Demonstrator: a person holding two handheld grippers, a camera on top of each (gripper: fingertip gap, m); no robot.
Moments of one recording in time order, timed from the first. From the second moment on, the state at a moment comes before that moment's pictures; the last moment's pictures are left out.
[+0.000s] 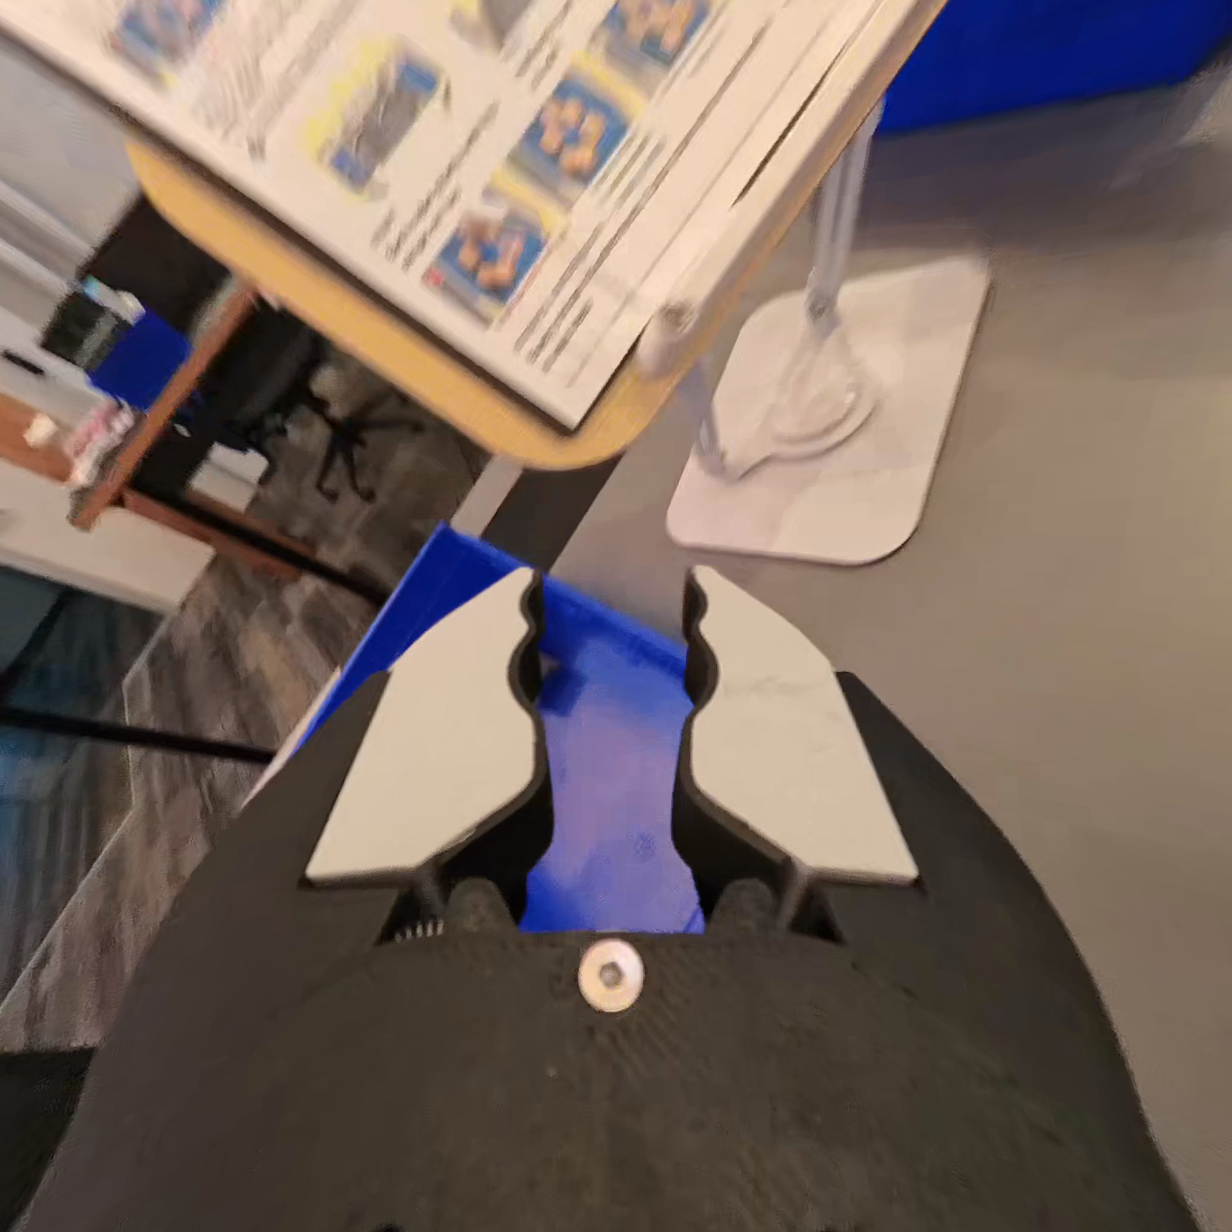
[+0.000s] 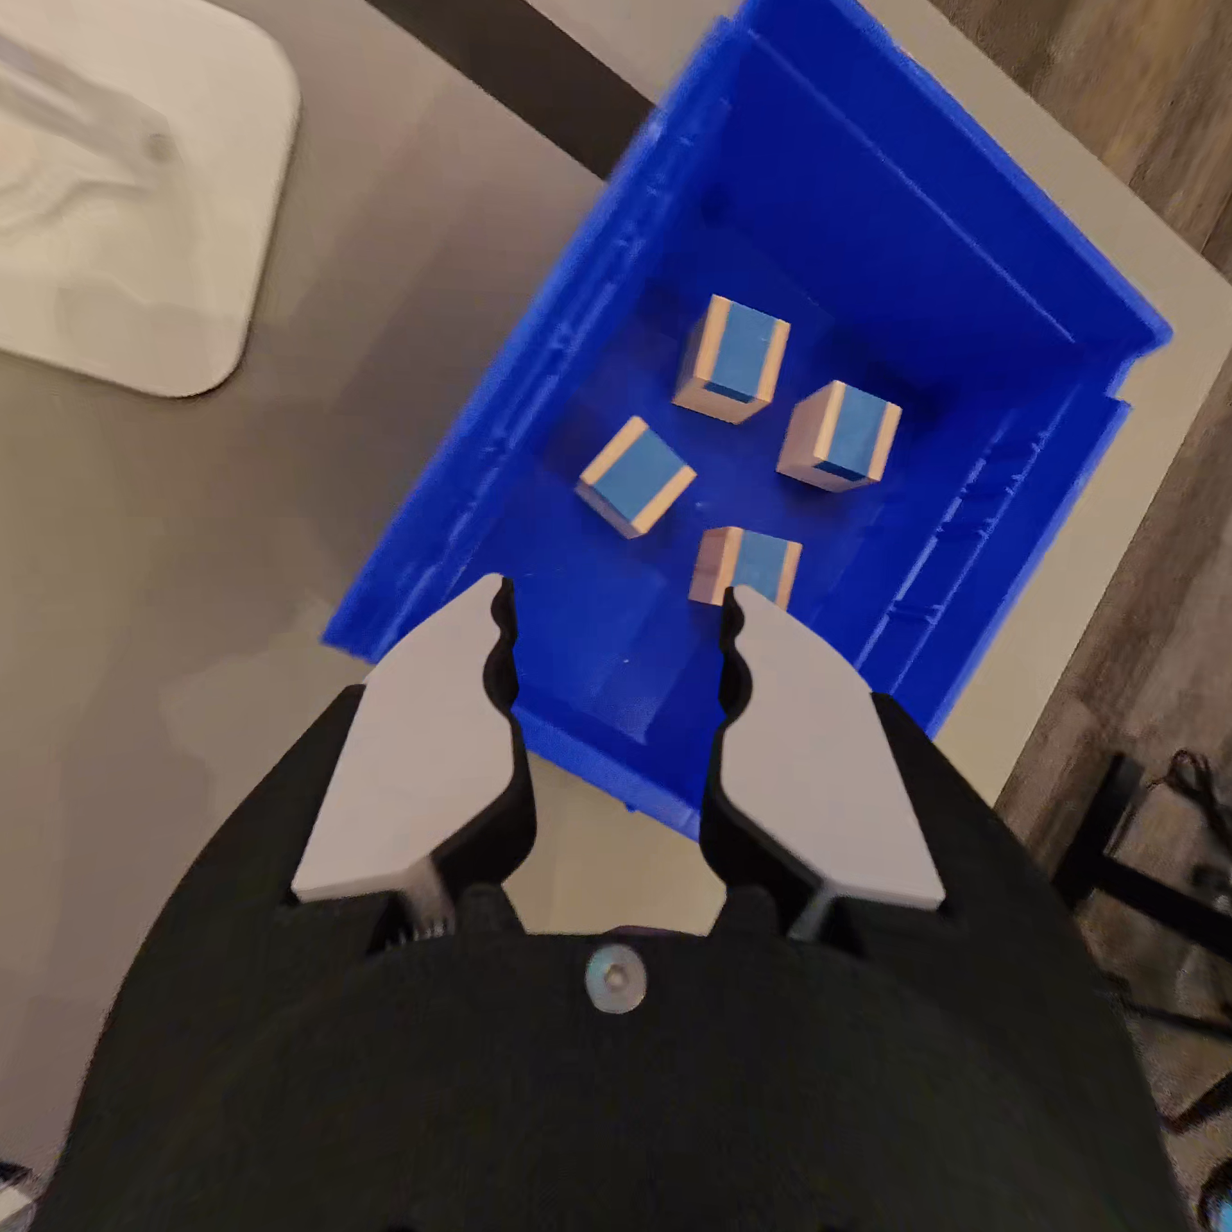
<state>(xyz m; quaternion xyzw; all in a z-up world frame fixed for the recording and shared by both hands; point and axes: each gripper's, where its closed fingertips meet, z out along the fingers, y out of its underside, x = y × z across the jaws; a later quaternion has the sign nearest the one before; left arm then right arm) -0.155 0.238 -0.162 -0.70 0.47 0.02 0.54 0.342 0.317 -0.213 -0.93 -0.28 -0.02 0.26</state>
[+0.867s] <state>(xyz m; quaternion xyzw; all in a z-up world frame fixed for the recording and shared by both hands) -0.322 0.422 -0.339 -0.77 0.61 0.18 0.00 0.240 0.207 -0.222 -0.85 -0.44 0.06 0.28</state>
